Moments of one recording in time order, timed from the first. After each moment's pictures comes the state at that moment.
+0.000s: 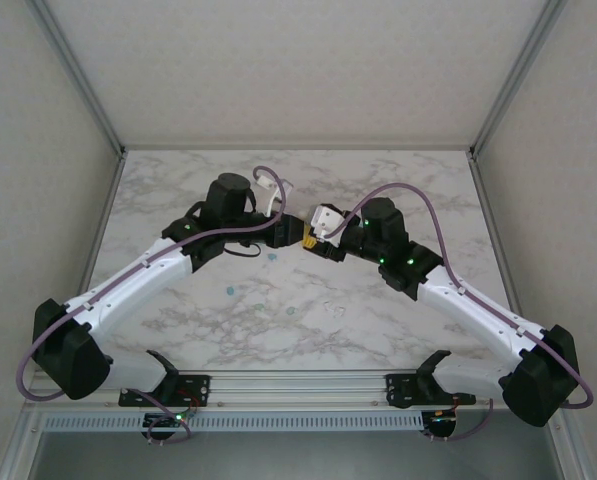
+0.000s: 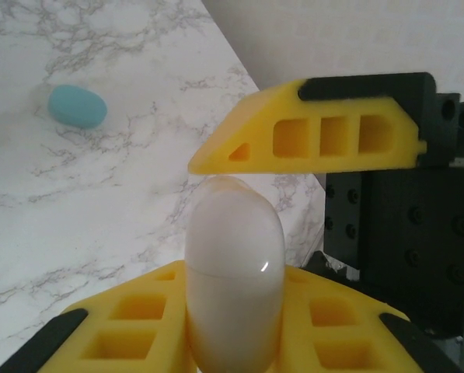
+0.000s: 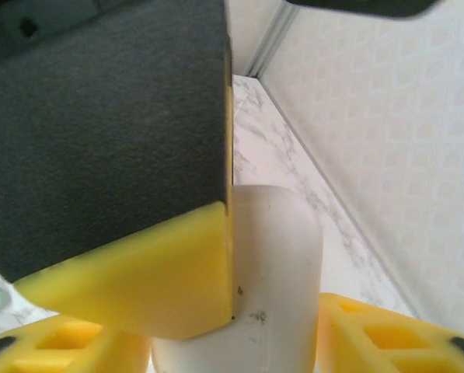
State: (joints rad) left arm -0.67 1.35 1.16 -0.31 0.54 -0.51; right arm 0.71 1.17 0.93 -0.10 -0.28 -0.58
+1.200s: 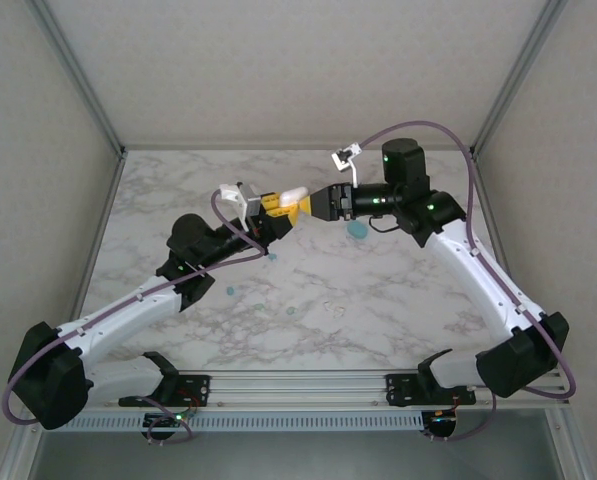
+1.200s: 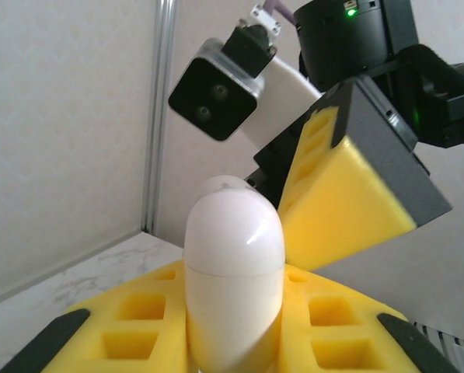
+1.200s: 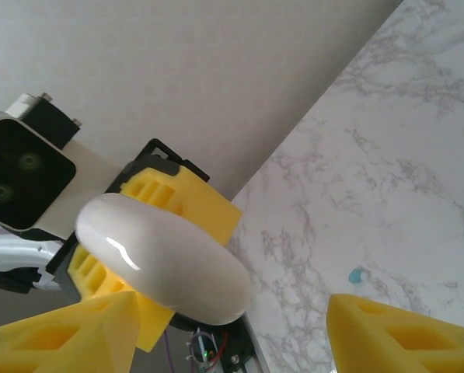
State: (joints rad) left arm -0.69 1.17 0.75 0.67 0.43 -0.24; right arm 0.50 1.36 1.39 -0.49 -0.92 0.43
